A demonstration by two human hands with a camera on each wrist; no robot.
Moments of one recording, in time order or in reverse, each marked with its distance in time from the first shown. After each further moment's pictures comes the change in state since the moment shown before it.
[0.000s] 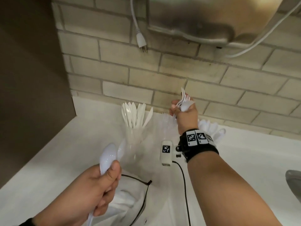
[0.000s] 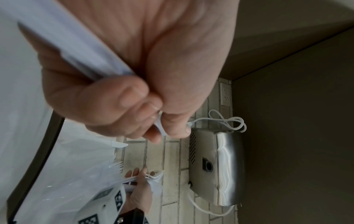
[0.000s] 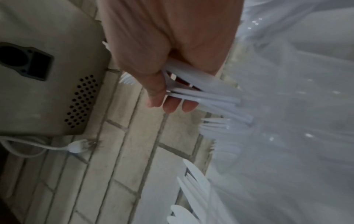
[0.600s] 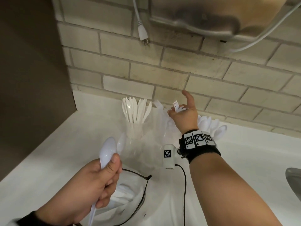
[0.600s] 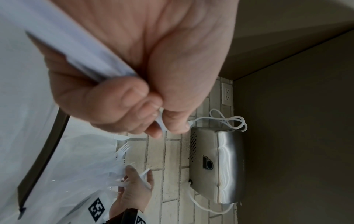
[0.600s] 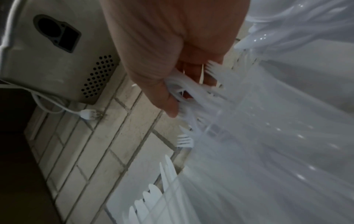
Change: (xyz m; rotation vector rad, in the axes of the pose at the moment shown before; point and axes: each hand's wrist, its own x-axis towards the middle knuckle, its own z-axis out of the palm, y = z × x) left_hand 0.000 -0.002 0.004 -0.015 0.034 -0.002; right_hand -0.007 0.007 -0.009 -0.448 -0.033 -0.104
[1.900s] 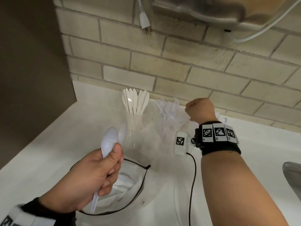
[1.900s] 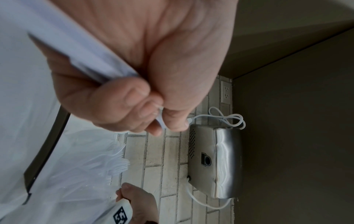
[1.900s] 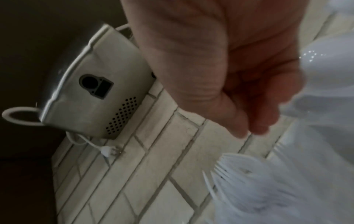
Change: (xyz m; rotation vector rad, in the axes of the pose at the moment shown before) left_hand -0.003 -0.003 0.005 -0.034 -0.001 -0.004; right_hand 0.017 -0.006 -0.045 -0.643 -0.137 0.174
